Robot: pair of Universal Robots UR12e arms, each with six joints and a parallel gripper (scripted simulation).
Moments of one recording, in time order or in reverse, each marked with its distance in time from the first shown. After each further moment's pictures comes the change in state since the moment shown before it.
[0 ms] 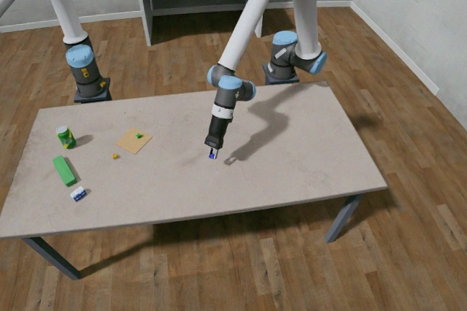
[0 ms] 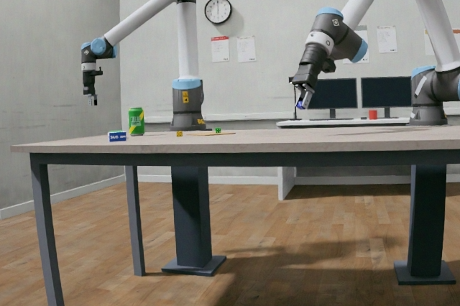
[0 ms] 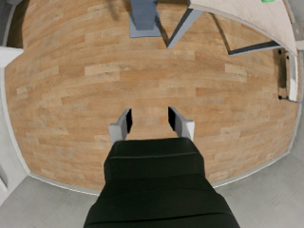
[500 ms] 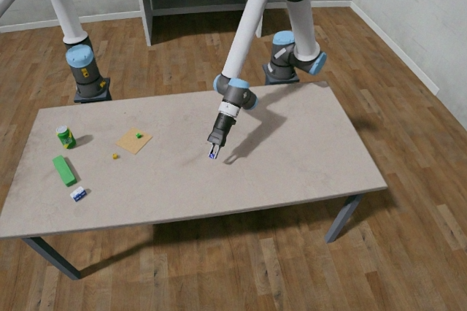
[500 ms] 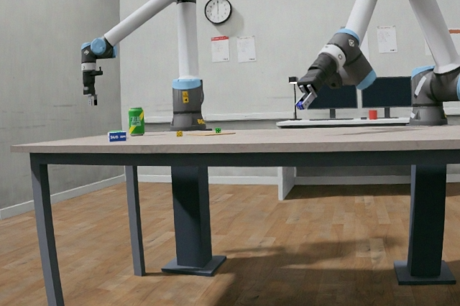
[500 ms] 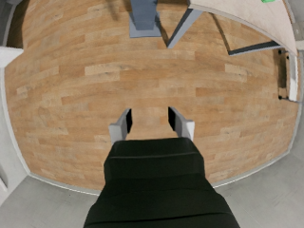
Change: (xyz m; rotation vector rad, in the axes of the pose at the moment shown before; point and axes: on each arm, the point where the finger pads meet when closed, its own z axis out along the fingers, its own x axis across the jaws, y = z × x) left arm 0.000 -0.004 0.001 -0.330 0.005 -0.007; right arm 0.000 0.000 0.000 0.000 0.000 0.000
